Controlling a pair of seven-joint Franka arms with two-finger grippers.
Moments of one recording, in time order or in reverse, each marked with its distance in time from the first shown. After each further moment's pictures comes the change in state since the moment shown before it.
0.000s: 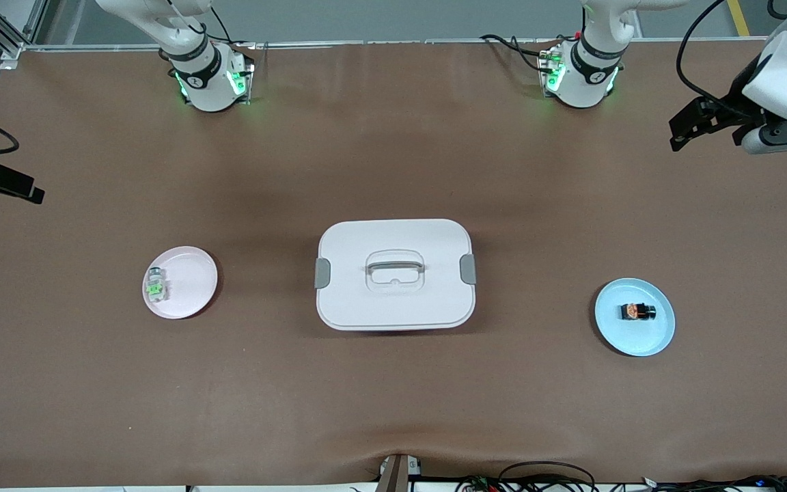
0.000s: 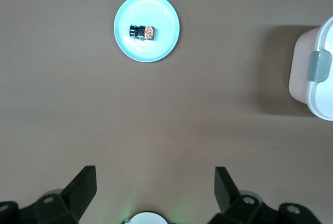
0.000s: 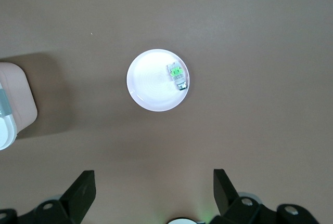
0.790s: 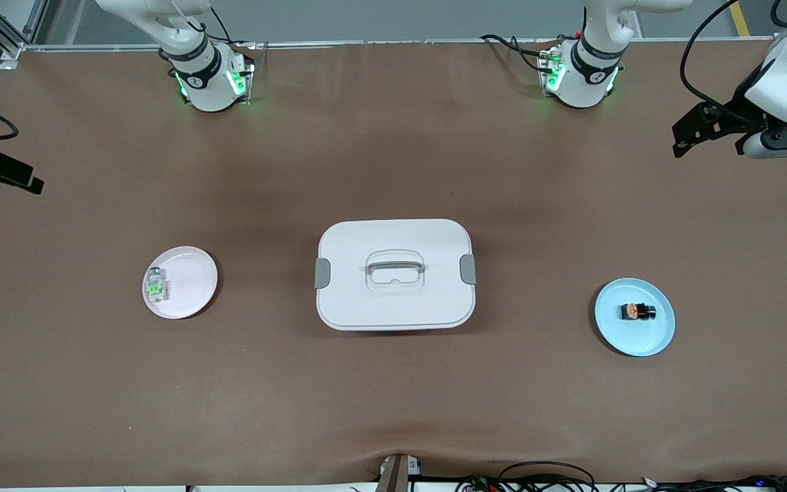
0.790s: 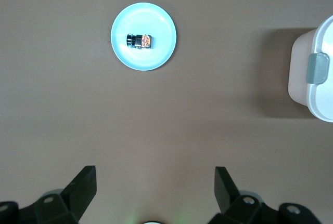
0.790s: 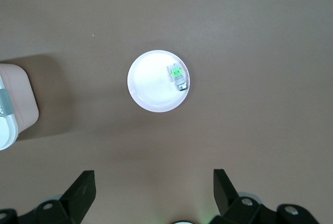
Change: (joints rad) left arm -0.061 -0.001 0.053 -0.026 0.006 0.049 0.028; right arm 0.000 -0.093 -0.002 -0.129 0.001 0.079 0.000
